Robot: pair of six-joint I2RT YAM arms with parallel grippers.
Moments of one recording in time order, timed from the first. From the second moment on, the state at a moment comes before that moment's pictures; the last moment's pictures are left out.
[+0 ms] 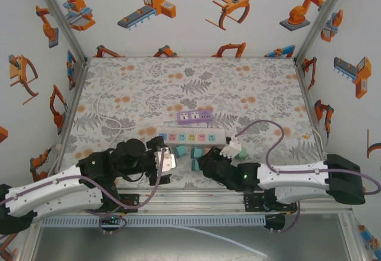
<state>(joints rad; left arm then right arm) -1.22 0.68 0.67 -0.50 -0.04 0.39 1.37 1.07 0.51 -0.25 0.72 1.42</state>
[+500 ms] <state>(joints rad) -0.82 0.74 0.51 -0.14 -0.41 0.12 0.47 0.92 0.52 -0.16 0.65 0.48</state>
